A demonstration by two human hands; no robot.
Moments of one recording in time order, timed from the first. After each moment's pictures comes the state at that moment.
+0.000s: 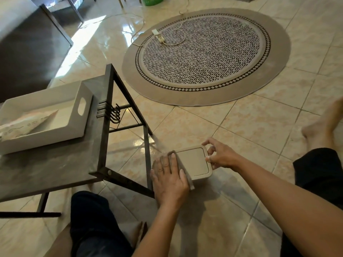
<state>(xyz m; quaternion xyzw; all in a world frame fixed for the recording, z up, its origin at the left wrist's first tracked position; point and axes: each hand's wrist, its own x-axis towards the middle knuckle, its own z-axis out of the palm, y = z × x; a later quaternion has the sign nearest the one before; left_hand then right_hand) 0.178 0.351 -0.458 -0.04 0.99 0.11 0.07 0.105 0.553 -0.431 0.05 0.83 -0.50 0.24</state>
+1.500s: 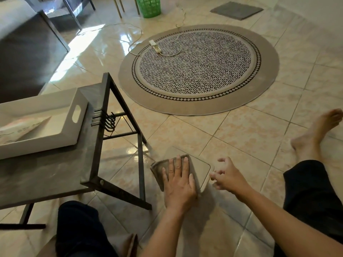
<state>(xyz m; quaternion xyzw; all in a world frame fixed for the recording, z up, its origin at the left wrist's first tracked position) 0.160 0.389 -0.465 0.06 0.99 0.15 0.06 0.154 0.567 -0.430 0.22 0.78 -0.56 0.18</state>
